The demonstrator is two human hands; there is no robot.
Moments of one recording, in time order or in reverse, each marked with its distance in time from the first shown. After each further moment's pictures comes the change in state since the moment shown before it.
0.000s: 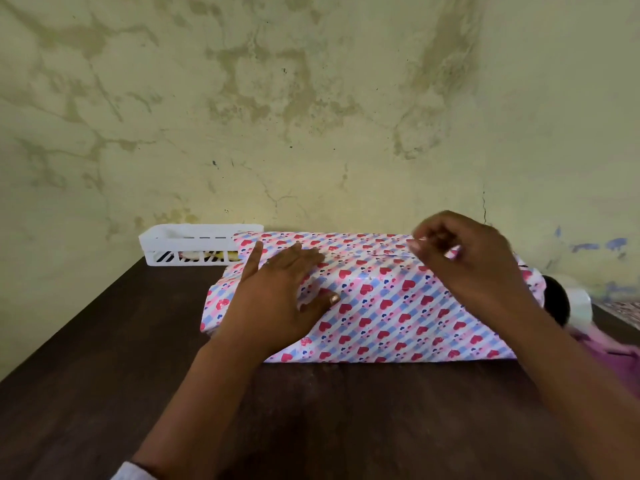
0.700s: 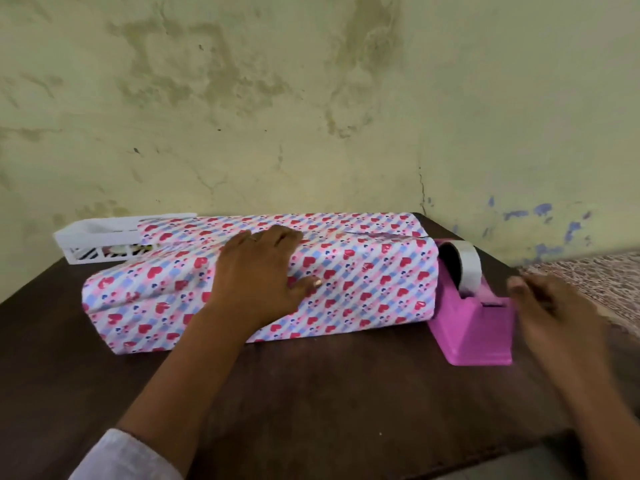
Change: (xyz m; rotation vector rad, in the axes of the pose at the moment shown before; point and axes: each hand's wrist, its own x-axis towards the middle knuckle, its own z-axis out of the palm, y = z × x) left_hand 0.032 0.094 0.020 0.229 -0.082 0.026; right_hand -0.109 0.119 -0.108 -0.119 0.299 0.571
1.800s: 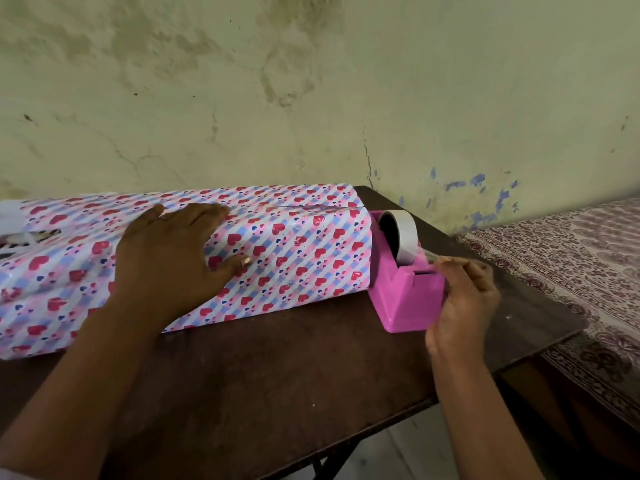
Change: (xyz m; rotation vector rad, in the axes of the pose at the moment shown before) left_hand -0.001 0.005 0.005 0.035 0.004 -0.070; right_hand -0.014 0.006 0.033 0.914 0.277 0.242
